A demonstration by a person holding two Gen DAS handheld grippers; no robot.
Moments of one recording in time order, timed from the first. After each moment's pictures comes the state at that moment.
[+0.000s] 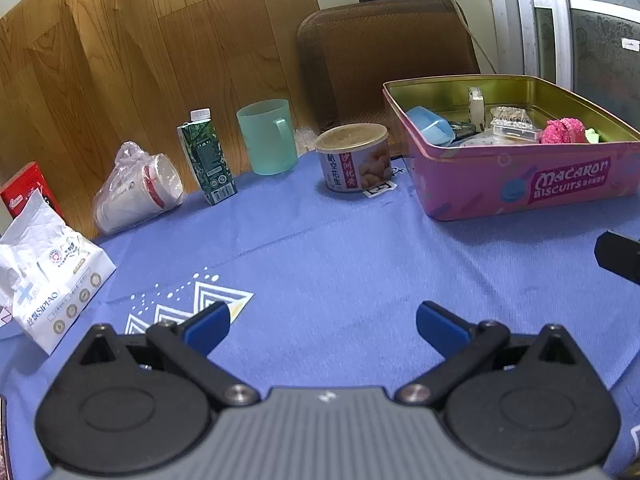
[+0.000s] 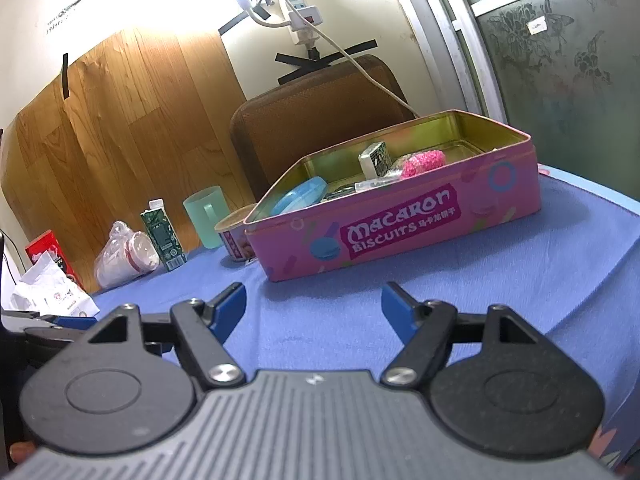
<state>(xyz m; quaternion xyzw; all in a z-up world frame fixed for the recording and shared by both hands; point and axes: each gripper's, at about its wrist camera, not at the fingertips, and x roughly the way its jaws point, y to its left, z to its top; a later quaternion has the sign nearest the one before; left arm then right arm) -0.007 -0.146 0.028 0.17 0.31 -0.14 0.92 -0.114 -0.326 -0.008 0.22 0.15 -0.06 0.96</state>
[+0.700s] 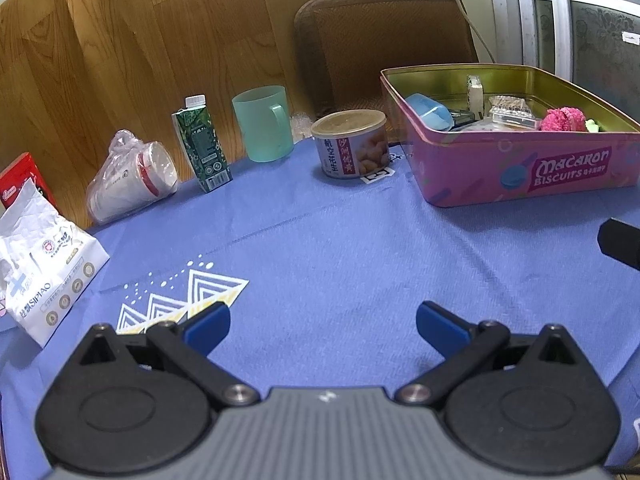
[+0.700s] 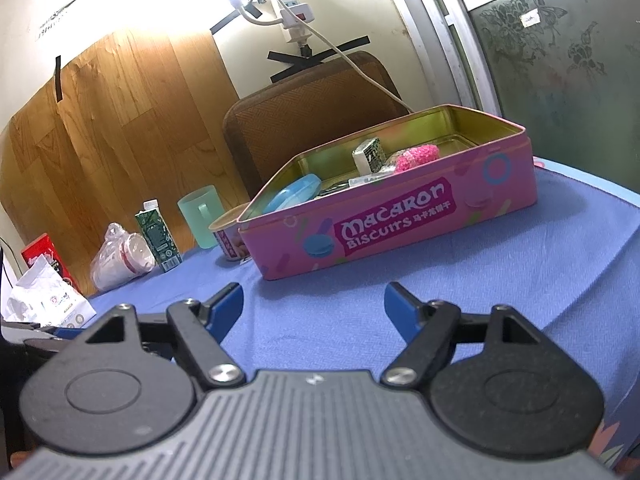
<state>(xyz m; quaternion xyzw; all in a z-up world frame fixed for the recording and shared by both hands) -0.004 -0.144 0.022 0.17 0.32 -0.15 0.92 -0.113 -0.328 -0.010 0.23 0.15 -0.07 0.96</state>
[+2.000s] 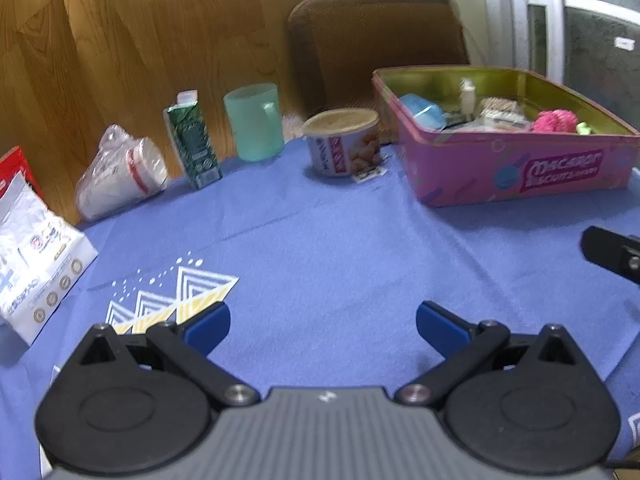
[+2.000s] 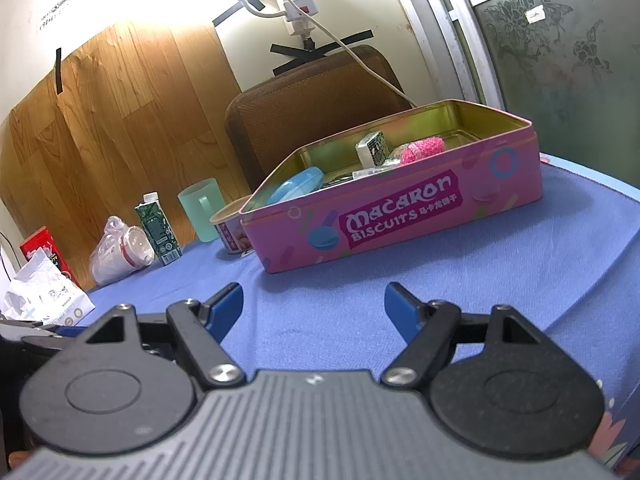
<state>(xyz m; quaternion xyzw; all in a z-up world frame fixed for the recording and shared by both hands) -0.005 -0.140 0.020 0.16 0.32 -0.17 0.92 -0.108 -0.325 -0.012 0.23 0.16 -0.07 0.96</state>
